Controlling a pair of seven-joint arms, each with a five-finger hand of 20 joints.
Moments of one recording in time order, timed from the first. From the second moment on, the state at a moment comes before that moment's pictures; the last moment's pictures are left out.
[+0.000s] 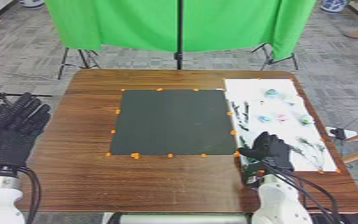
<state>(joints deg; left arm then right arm) 126.9 -68.1 -111.1 -125.6 26.9 9.9 7.4 -115.9 -76.4 79.1 -118.5 -157.9 1.2 31.5</state>
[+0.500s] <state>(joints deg) 126.8 -67.9 -111.1 -125.5 26.8 9.9 7.5 -118.3 -74.2 78.9 -126.2 -152.2 -12.3 36.5</state>
